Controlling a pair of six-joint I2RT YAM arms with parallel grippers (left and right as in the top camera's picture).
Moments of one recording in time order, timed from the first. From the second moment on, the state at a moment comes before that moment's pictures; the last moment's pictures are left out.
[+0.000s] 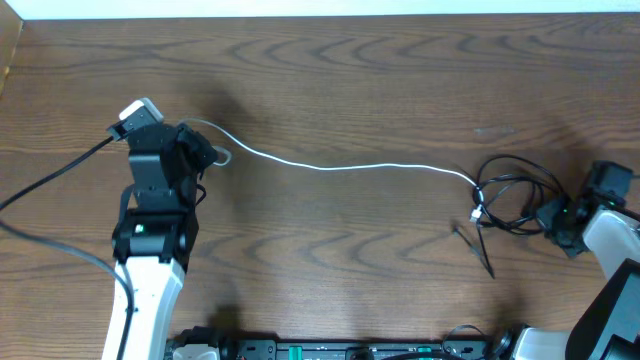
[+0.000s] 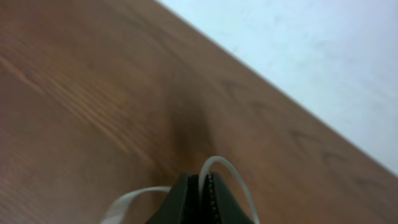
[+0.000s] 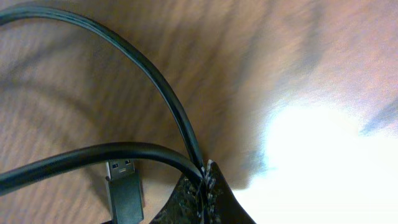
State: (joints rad) left arm 0.00 1.07 0.85 -0.32 -0.18 -0.59; right arm -0.47 1.53 0.69 -0.45 0.03 0.55
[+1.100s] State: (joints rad) left arm 0.08 1.19 0.85 -0.37 0.12 -0.57; right arm -0.34 1.53 0.69 -0.30 -0.41 0.42
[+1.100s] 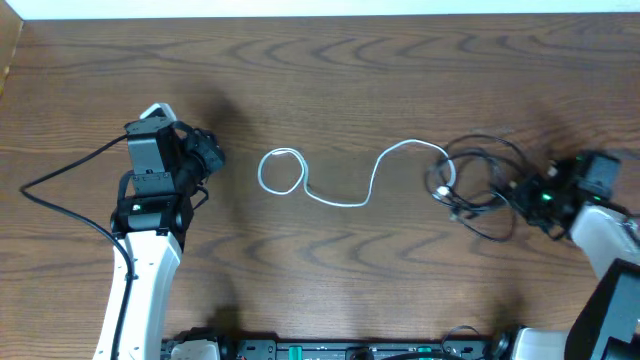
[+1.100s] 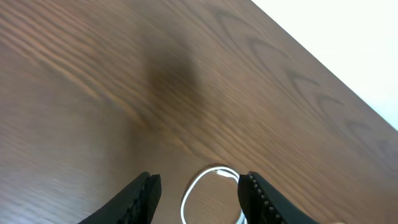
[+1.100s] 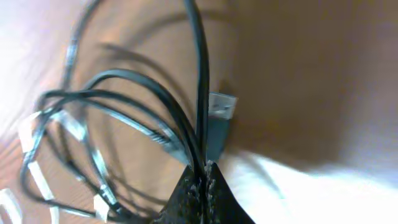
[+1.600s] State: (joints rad) left arm -0.09 1.20 0.85 -0.35 0.31 -0.52; right arm 0.11 1.53 0.84 -0.16 -0.51 0.44
